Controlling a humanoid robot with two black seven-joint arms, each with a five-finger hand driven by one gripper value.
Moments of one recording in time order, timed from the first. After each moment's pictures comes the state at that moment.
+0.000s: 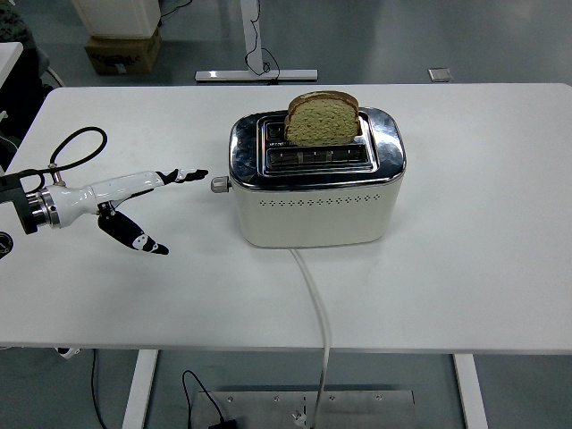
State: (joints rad) left arm -0.74 0.74 -0.50 -1.14 1.36 -0.26 -0.56; right arm 0.04 0.00 0.29 0.08 -0.32 0.06 0.09
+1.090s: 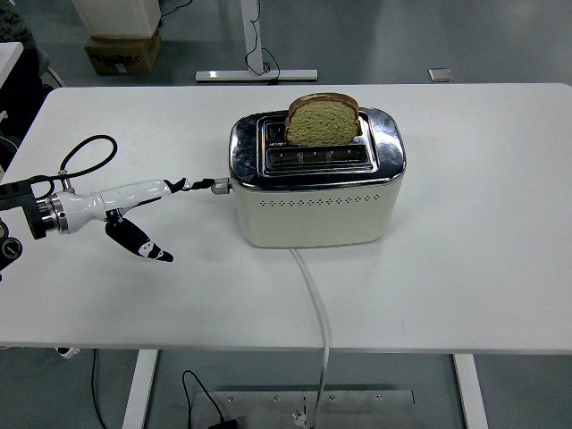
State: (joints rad) left arm -0.73 0.72 -0.50 -1.13 1.39 -0.26 -0.56; right arm 0.04 0.00 0.29 0.08 -0.32 0.06 0.09
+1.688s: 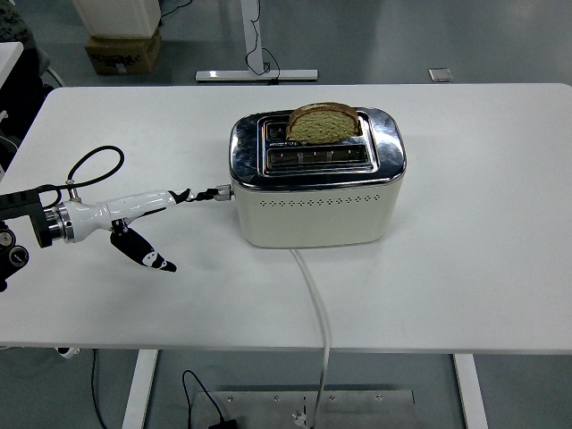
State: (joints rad) left arm -0.73 0.70 -0.46 -1.11 1.39 -0.26 -0.56; right arm 0.04 0.00 0.29 0.08 -0.32 0.06 0.09
